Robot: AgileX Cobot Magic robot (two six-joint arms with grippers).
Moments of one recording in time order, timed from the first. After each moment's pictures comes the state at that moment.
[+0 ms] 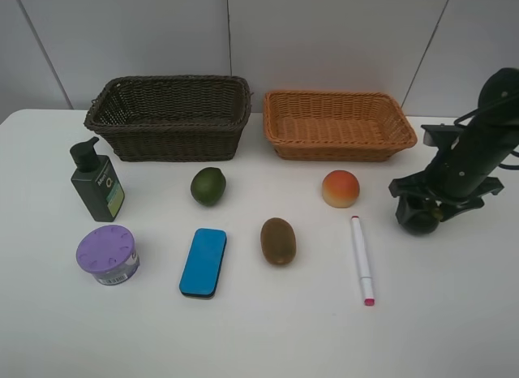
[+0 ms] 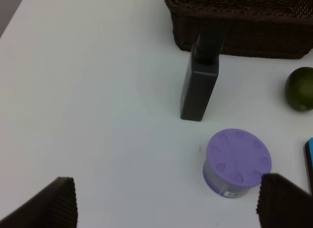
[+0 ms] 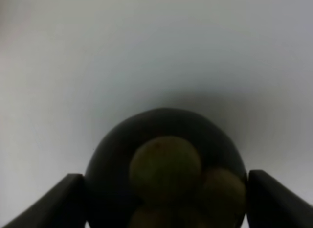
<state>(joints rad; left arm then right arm) -0.03 -0.01 -0.50 0.05 1.07 -0.13 0.04 1.82 -0.93 0.00 0.65 -0.02</state>
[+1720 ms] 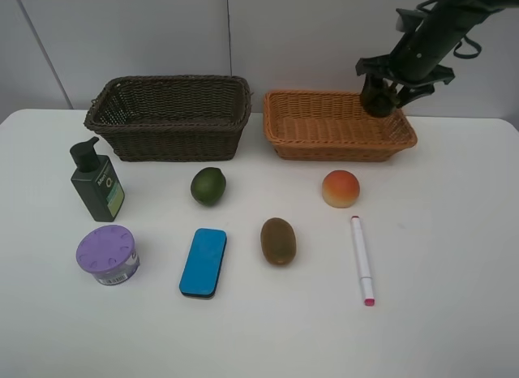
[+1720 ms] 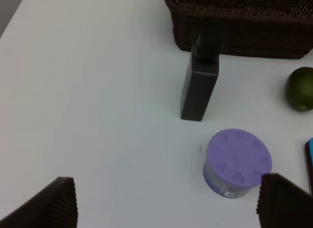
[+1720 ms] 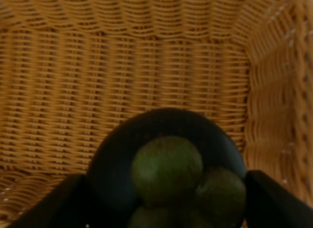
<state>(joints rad) -0.03 -0.01 -0.50 0.05 1.07 -0.13 0.08 2.09 -1.74 0.08 0.90 -0.02</state>
